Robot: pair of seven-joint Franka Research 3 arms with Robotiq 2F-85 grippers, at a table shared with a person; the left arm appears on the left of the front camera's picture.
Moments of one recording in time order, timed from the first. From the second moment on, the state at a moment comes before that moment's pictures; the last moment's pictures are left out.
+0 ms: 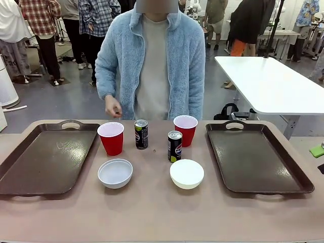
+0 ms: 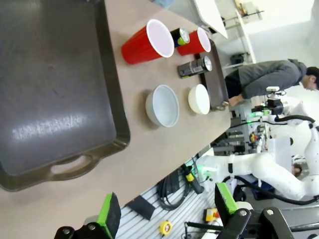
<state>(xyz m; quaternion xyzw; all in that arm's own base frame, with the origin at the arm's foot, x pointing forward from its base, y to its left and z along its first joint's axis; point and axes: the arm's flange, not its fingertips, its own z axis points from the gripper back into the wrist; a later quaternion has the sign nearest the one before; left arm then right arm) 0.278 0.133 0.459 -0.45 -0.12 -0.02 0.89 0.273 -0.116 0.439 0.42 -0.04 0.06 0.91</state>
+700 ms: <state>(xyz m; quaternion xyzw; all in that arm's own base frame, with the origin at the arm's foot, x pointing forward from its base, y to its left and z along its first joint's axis) 0.278 0.133 0.459 -0.45 -0.12 -0.02 0.89 0.273 -0.115 0.439 0.42 -0.04 0.06 0.91</state>
